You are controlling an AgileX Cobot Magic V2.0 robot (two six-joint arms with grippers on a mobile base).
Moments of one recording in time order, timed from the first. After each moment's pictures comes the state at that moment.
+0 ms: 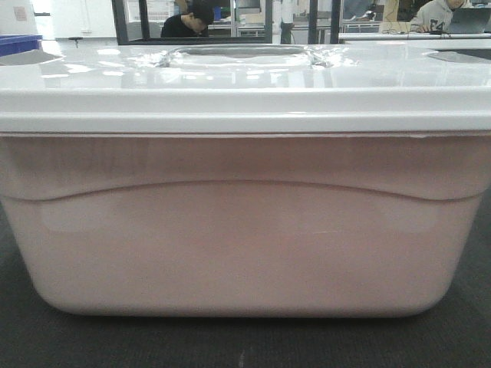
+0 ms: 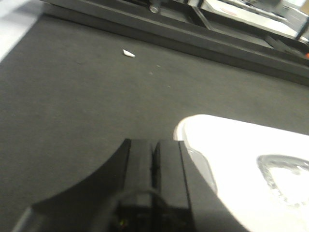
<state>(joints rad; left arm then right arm) -0.12 0.43 -0.62 -0.35 0.48 0.07 0.02 0.32 -0.64 0.44 0.49 -0.02</state>
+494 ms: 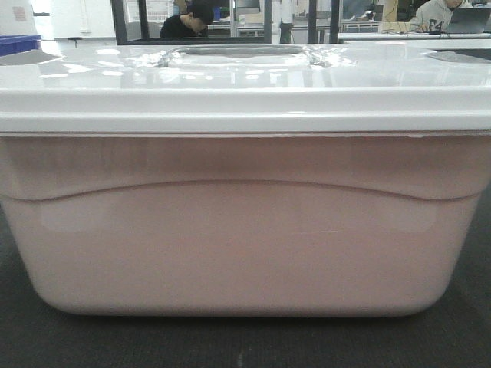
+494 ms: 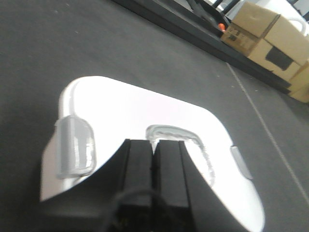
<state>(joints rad) -0.24 0.62 -0.76 -0.69 0.59 0.07 0.12 0.59 -0.87 0.70 0.68 -0.10</state>
